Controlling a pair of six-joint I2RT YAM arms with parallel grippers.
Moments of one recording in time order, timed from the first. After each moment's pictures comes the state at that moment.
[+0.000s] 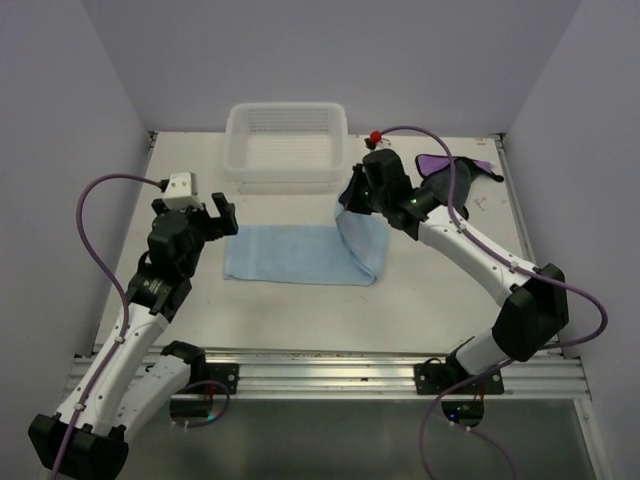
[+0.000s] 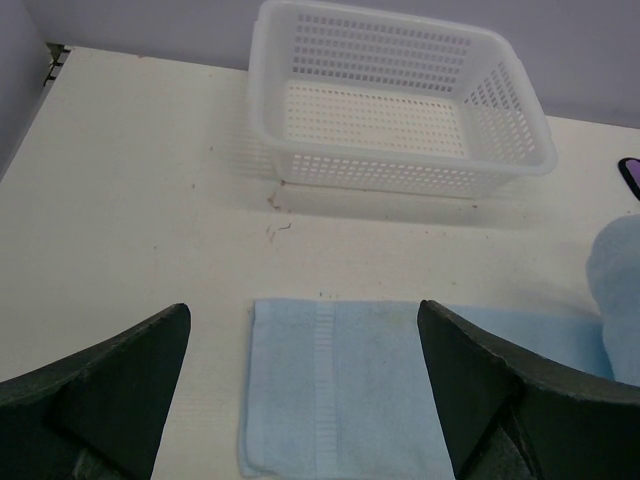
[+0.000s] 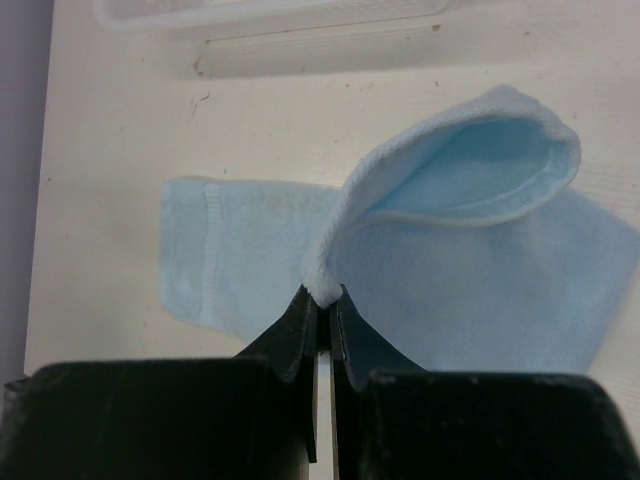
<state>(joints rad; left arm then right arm) -0.29 0.77 0.74 -0.18 -0.27 -0.24 0.60 1.50 1.31 -0.41 0.11 0.64</state>
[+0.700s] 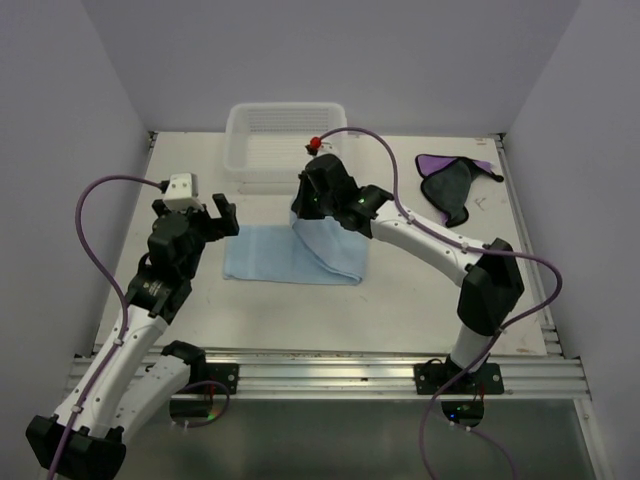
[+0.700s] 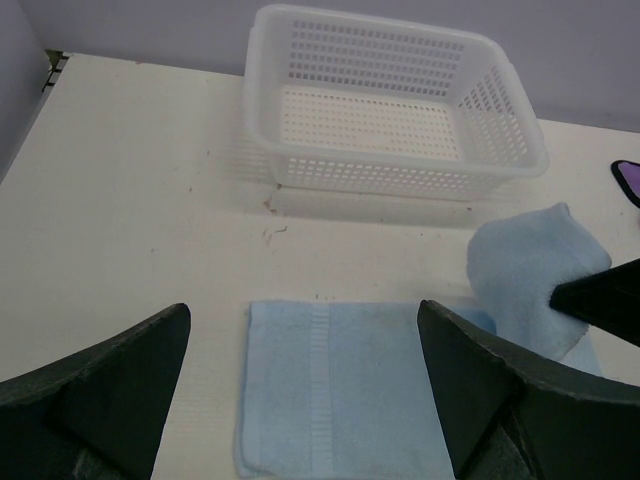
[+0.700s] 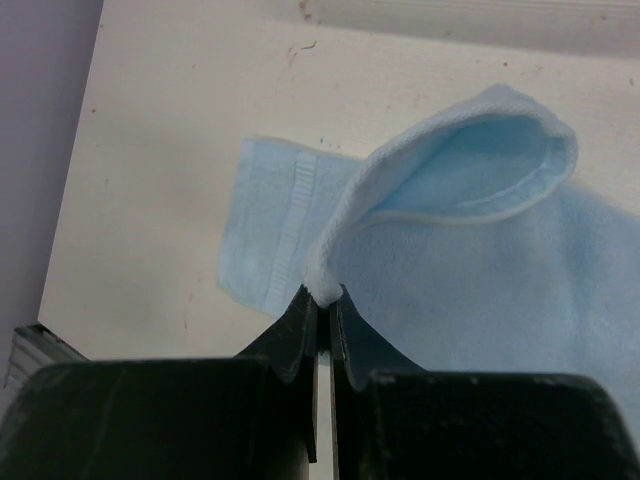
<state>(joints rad) -0.32 0.75 0.74 -0.18 -0.29 -0.24 0.81 1.75 1.55 -0.39 0.14 0.64</state>
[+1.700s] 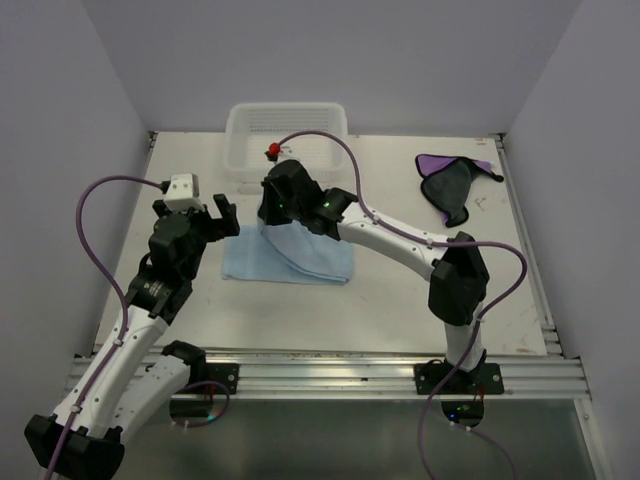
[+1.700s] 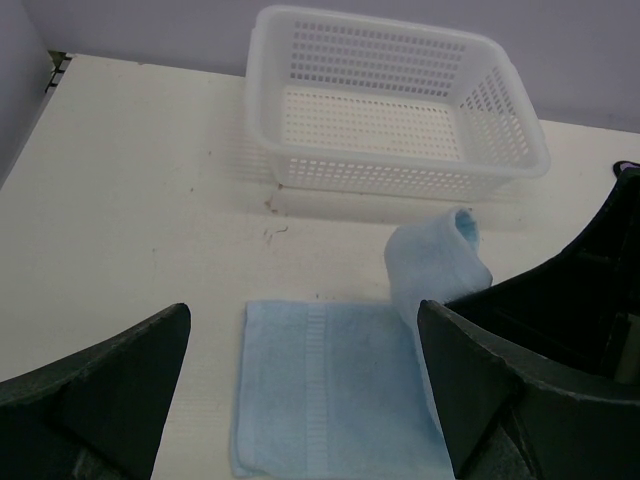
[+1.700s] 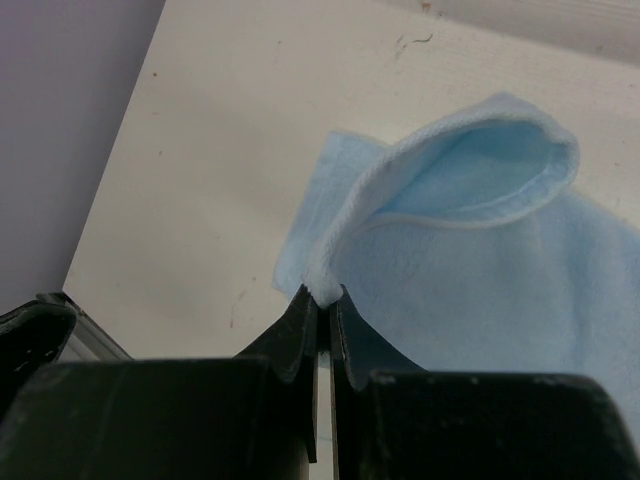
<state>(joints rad) -0.34 0.75 0.74 -0.18 -0.31 -0.24 0.93 1.94 1.76 -0.38 0.14 0.61</state>
